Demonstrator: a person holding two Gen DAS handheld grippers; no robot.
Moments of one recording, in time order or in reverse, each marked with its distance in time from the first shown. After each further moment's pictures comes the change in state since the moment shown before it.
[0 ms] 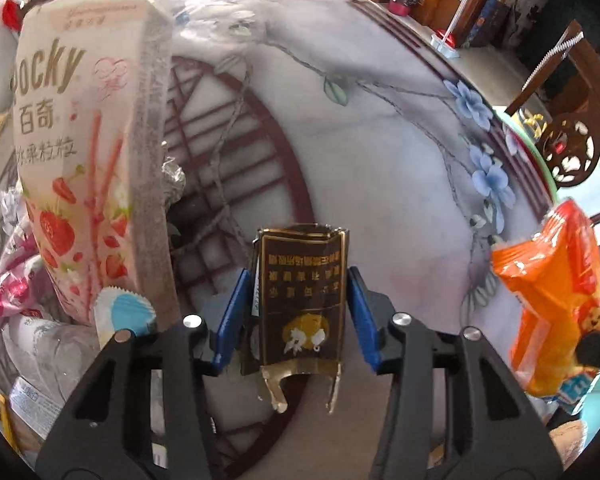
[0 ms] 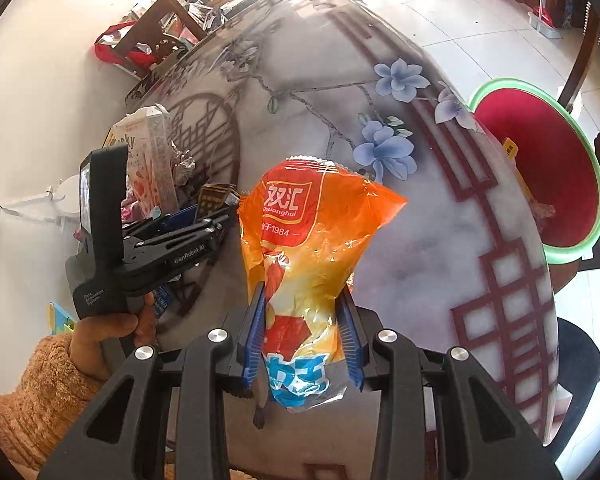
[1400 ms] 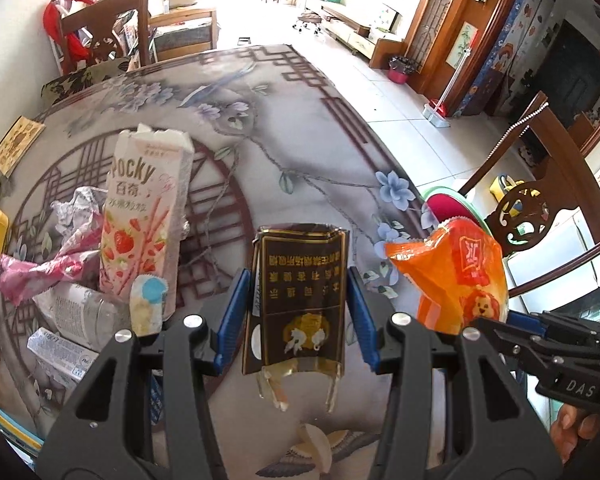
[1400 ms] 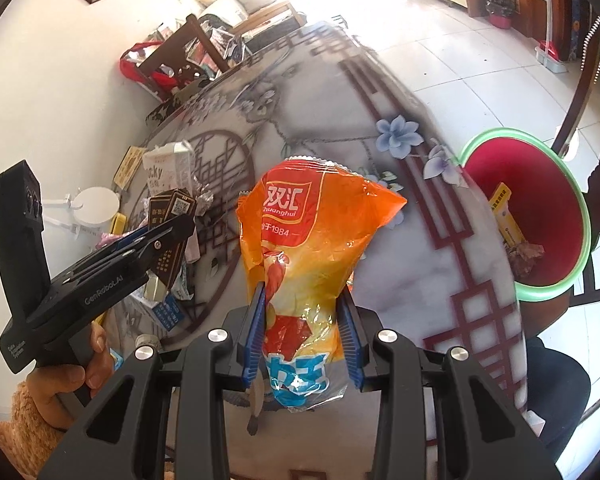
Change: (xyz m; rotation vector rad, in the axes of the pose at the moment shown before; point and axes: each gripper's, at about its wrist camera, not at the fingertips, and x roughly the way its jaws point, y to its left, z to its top) left arm -0.111 -0.045 -0.001 -0.083 -0.228 -0.026; right arm -0.041 -0.010 0.006 -0.045 -0.132 0.025
